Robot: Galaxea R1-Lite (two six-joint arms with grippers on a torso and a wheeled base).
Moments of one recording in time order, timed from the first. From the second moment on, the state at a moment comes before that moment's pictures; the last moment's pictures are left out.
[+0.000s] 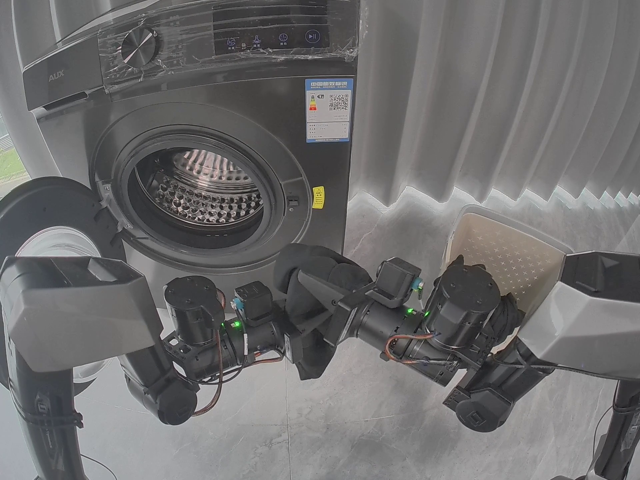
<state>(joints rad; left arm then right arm) -0.52 2.22 -0.62 -1.55 -0.42 -0.02 0.79 2.17 -0.77 -1.54 0.12 0.39</state>
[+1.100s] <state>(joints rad) -0.45 2.13 -0.59 -1.55 -0.41 -0.03 0.71 2.25 -0.79 -1.55 0.06 0.36</state>
